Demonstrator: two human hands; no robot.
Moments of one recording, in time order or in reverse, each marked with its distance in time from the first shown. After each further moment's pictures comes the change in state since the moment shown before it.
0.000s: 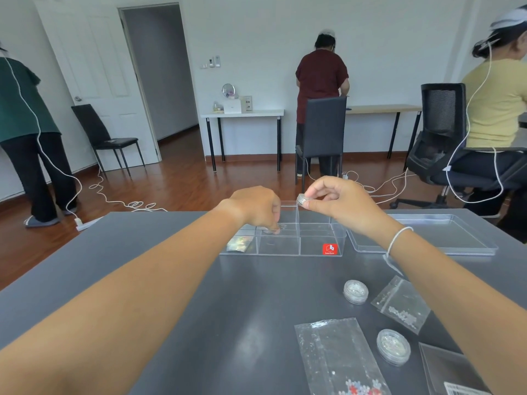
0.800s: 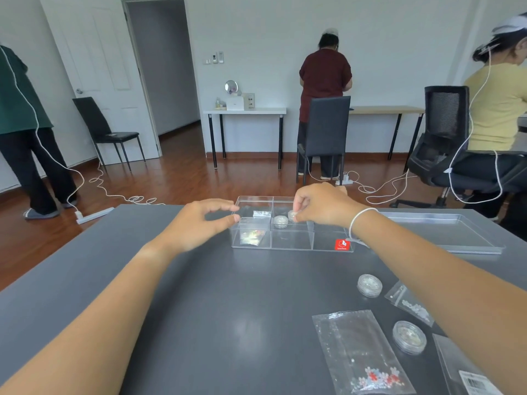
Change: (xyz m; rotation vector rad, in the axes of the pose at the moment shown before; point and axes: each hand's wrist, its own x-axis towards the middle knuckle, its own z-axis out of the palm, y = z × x) left_hand -0.092 -0.087 0.026 -0.676 0.381 -0.056; right_hand 0.025 -0.015 0.040 -0.564 -0.211 0.075
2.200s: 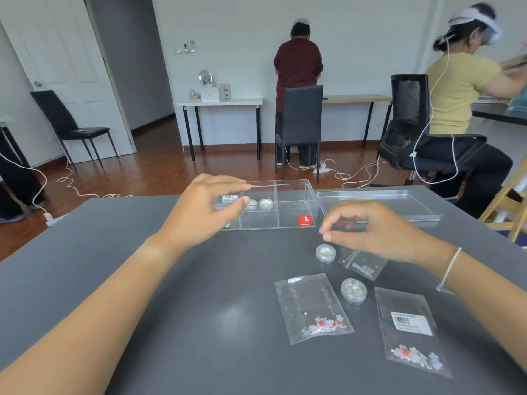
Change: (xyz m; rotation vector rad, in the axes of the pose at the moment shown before) left_hand -0.027 0.072 0.040 0.173 0.148 0.347; right_hand -0.142 0.054 -0.033 0.347 0.053 -0.233
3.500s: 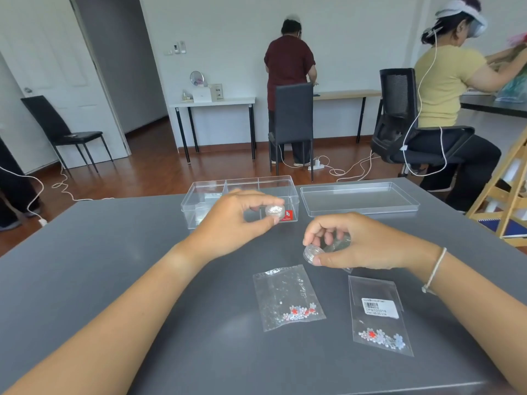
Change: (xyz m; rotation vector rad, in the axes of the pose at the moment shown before) left_hand -0.003 0.051 0.042 -0.199 -0.186 0.013; right_hand -0.024 0.009 -0.001 0.081 -0.219 0.081
